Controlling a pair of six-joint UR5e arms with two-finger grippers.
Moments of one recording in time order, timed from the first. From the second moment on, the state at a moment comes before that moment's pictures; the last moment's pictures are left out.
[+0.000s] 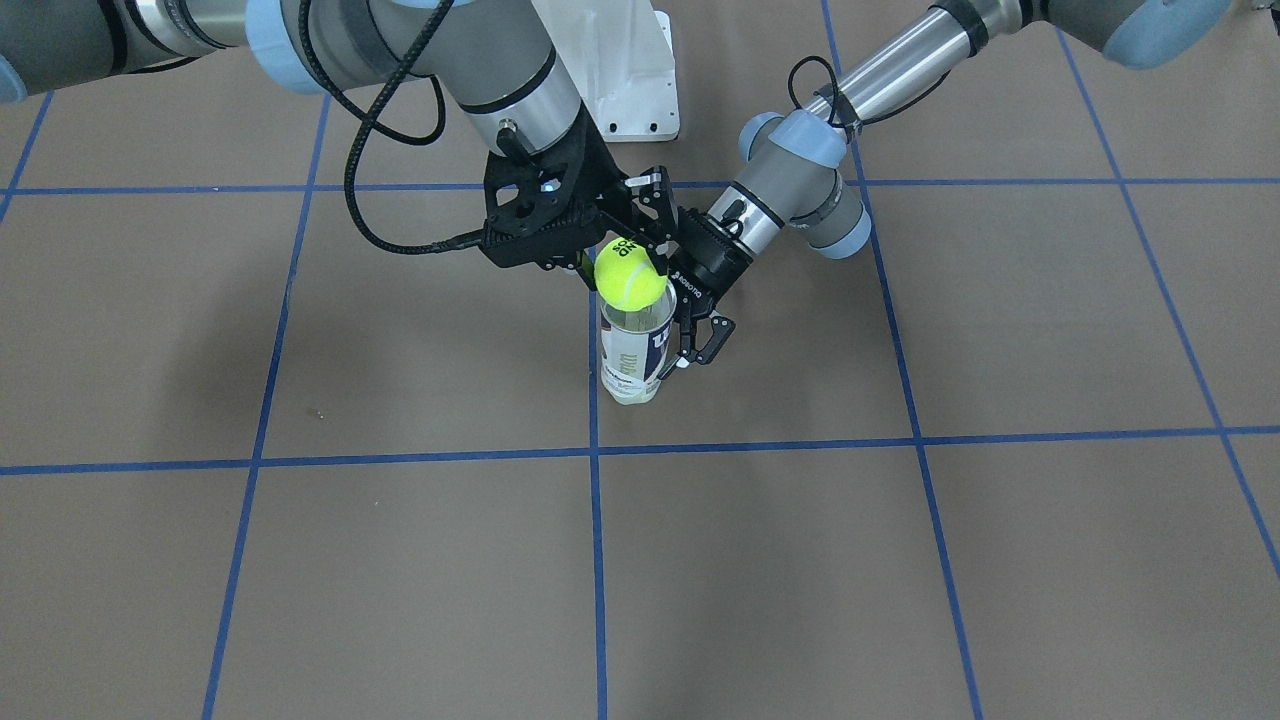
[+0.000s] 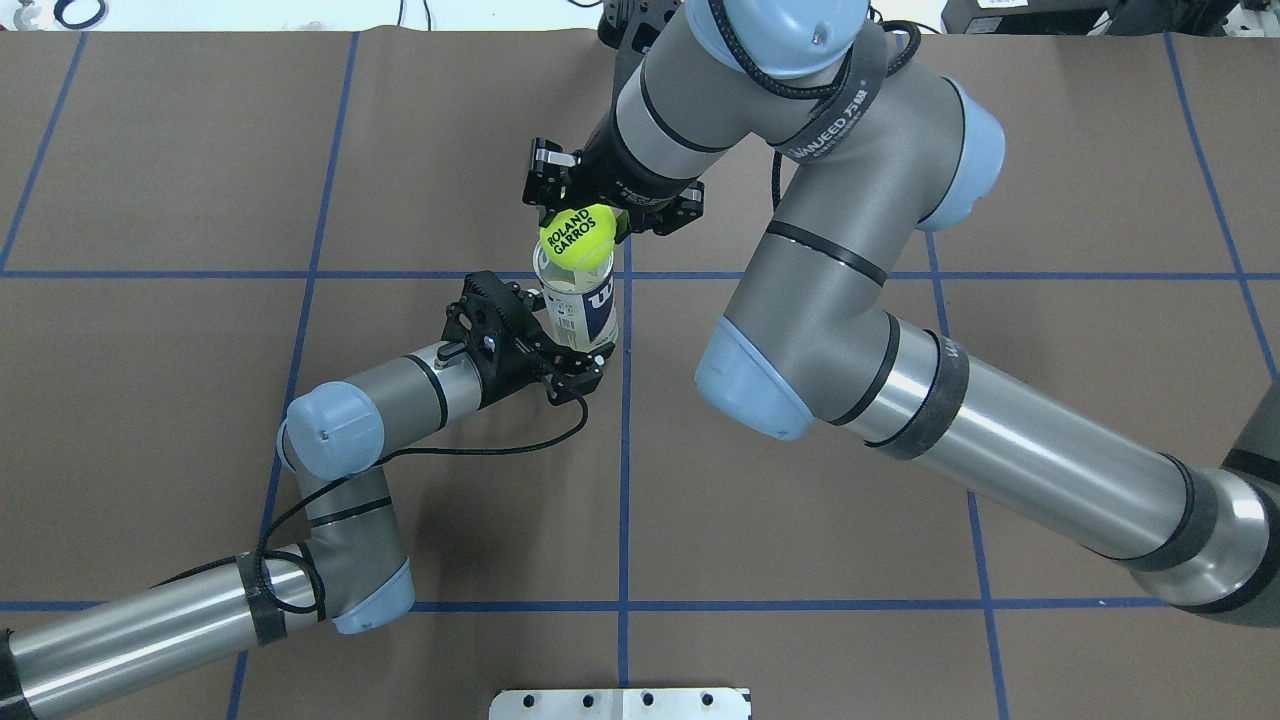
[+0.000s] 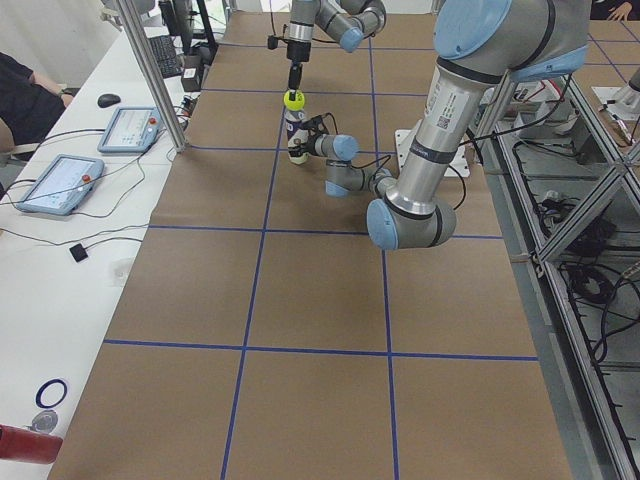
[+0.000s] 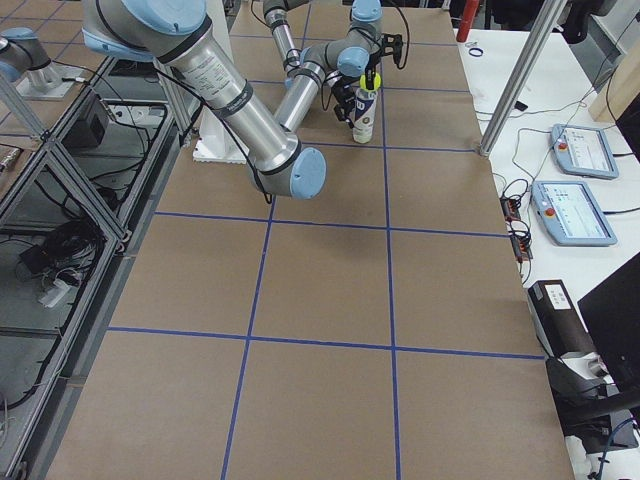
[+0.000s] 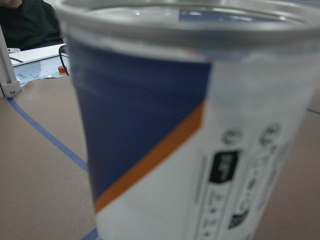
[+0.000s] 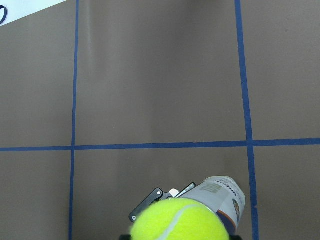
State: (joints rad) left arm -0.42 -2.15 -1.27 -2.98 -1.37 -0.49; right arm 0.68 -0.70 1.66 -1.41 2.03 1.31
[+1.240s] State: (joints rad) left arm -0.42 -2.14 -1.26 -2.98 -1.37 -0.49; right arm 0.67 -0.69 1.67 -1.42 2.01 1.31
